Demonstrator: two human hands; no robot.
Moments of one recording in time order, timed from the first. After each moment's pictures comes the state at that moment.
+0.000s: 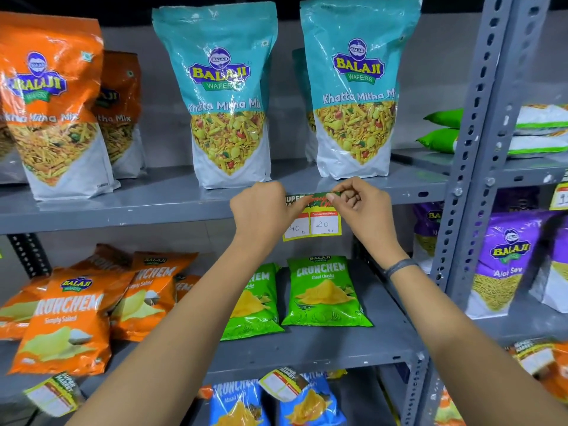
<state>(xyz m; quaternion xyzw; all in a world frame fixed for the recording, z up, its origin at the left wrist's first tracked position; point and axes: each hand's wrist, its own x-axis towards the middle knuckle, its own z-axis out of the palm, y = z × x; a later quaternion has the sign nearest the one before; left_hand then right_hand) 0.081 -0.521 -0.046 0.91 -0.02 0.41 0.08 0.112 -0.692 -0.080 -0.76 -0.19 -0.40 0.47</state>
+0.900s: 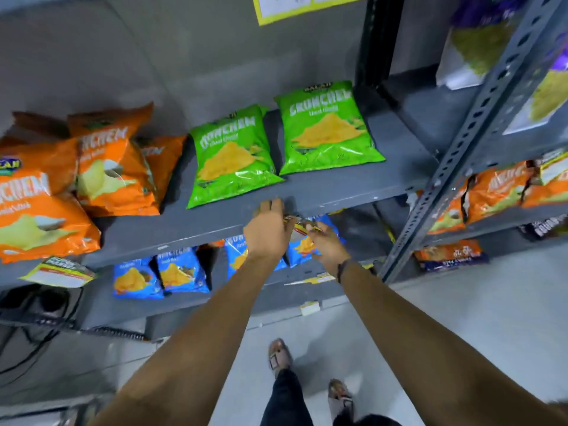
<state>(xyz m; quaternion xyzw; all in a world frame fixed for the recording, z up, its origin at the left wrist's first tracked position) 0.059 -0.488 -0.359 0.99 -0.02 0.04 0.11 0.056 -0.602 -0.423 -0.64 0.22 0.16 0.72</state>
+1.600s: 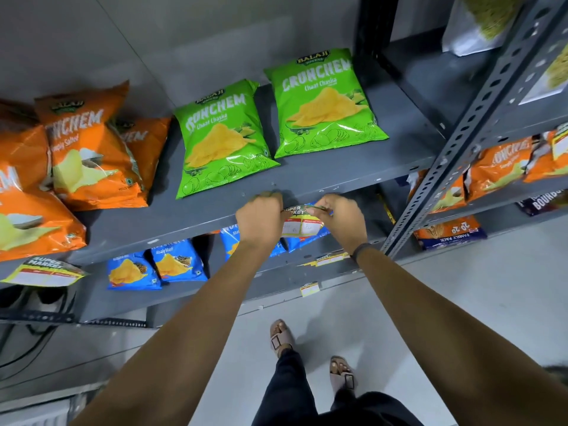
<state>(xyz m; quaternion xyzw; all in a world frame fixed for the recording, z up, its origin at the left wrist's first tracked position) 0.074 -0.480 -0.364 1.00 -0.06 0.03 0.04 0.064 -0.638 -0.410 -0.90 0.06 0.01 0.43</state>
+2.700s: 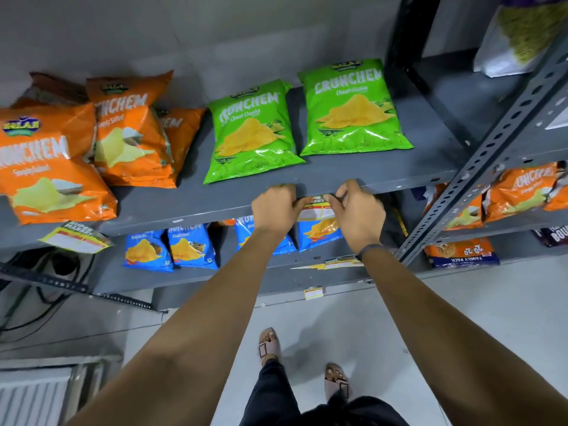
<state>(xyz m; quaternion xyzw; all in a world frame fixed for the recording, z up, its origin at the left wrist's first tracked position) 0.074 -0.464 -0.363 0.99 -0.02 0.06 0.13 0.055 -0.618 -0.378 -0.94 0.06 -0.14 0.31</state>
